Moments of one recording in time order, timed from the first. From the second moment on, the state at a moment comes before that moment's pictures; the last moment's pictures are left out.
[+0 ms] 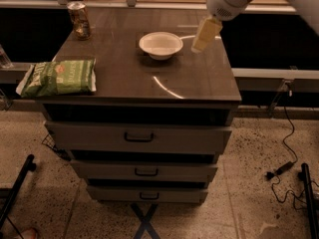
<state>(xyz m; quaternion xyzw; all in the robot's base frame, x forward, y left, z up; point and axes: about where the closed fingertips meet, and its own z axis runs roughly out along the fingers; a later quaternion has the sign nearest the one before) 0.708 -0.133 0.987 -0.58 0.71 -0.14 0.38</state>
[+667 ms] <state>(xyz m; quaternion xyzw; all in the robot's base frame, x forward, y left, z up) 0.734 -0.087 0.926 -0.62 0.68 -0.11 0.37</state>
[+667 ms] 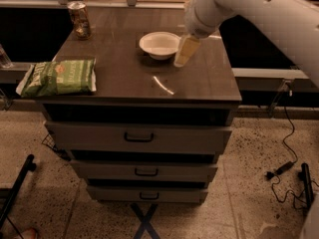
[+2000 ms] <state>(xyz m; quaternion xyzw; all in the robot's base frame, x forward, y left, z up) 0.752 -0.026 0.870 -0.68 0.64 -0.08 0.34</state>
